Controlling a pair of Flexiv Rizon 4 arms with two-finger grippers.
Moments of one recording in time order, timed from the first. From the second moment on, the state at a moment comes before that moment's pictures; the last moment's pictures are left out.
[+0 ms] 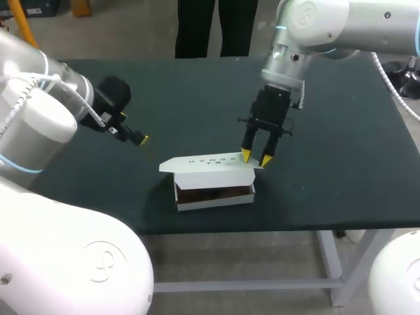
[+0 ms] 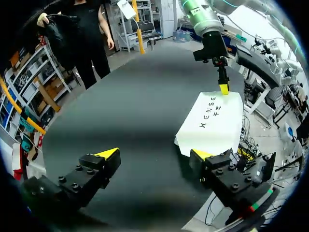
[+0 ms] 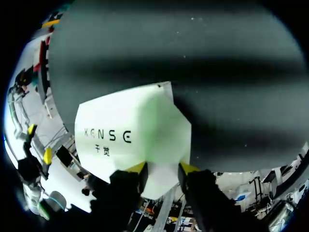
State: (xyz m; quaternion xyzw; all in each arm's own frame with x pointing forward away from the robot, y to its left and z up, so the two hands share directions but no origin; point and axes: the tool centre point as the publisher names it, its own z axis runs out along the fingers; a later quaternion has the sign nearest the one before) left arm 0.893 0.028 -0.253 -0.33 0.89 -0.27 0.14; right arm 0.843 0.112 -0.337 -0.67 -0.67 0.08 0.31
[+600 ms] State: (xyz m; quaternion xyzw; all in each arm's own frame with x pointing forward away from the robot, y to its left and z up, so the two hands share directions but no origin) left arm 0.894 0.005 -0.254 -0.48 0.83 -0.27 -0.07; right arm 0.843 0.113 -0.341 -0.67 -0.67 0.07 0.31
